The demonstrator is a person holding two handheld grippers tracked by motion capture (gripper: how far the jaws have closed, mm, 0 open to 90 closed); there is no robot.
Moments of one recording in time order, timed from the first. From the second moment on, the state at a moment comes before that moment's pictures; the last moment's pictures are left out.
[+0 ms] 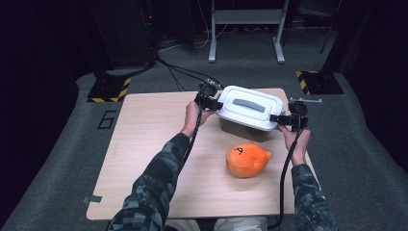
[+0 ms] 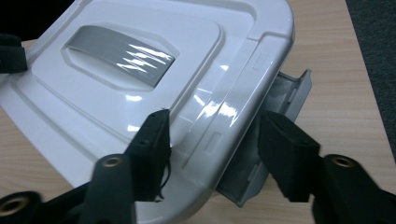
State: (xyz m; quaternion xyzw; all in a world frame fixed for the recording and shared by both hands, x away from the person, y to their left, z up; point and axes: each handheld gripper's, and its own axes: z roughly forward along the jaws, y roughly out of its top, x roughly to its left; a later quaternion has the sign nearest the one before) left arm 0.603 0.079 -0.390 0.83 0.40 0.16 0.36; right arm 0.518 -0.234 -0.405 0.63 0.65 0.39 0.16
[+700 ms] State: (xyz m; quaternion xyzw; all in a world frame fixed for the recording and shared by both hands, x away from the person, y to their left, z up) left arm 0.589 0.109 -0.389 0.83 0.42 0.14 0.35; right arm 0.537 -0.221 -0.401 0.61 0.67 0.39 0.14
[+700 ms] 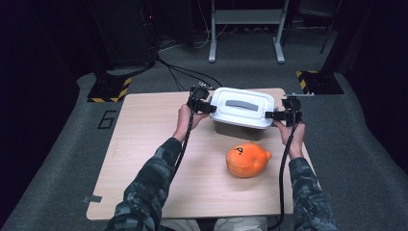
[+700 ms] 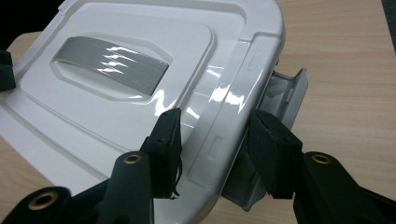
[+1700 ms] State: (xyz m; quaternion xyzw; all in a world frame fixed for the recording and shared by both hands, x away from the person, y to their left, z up) left arm 0.537 0.175 -0.386 0.82 0.42 0.12 0.35; right arm 0.552 -0.161 -0.393 0.53 0.75 0.36 0.14
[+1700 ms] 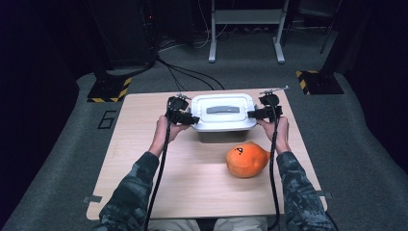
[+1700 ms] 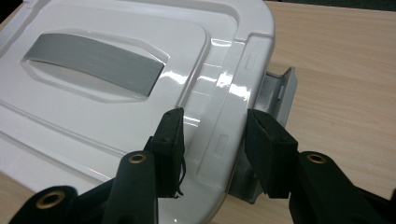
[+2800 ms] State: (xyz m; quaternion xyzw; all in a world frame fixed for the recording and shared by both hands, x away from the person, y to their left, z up) left arm 0.490 0.220 -0.392 0.80 0.45 0.14 0.37; right arm 0.555 -0.118 -0.392 0.46 0.80 0.36 0.11
